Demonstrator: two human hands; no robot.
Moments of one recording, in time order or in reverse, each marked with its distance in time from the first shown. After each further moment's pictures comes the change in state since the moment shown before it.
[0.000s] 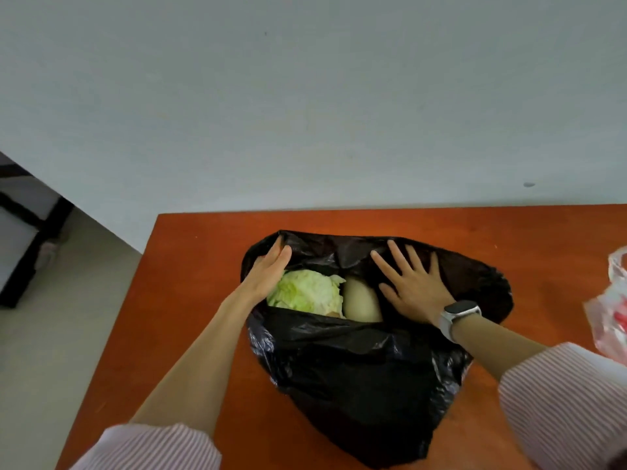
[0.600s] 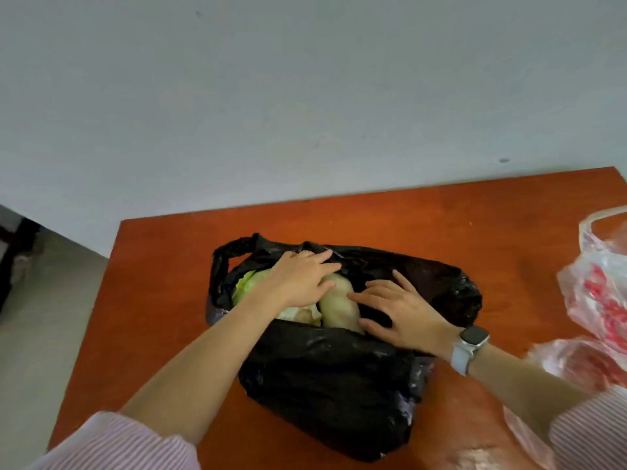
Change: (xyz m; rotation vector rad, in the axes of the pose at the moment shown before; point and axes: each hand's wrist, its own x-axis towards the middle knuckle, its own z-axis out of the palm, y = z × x) left_hand 0.014 0.059 0.074 1.221 -0.247 0.418; right_hand -0.054 0.006 0.003 0.354 0.036 -0.297
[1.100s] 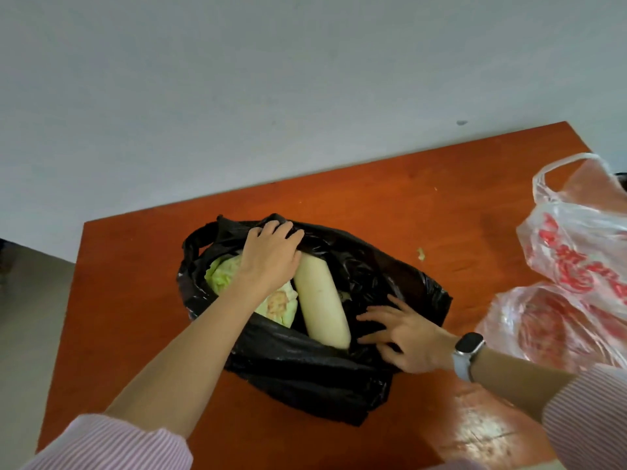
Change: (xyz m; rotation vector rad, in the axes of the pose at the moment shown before) left_hand -0.001 0.014 0.014 0.143 0.277 -0.146; right_hand -0.079 0.005 0.042 0.065 -0.233 -0.005
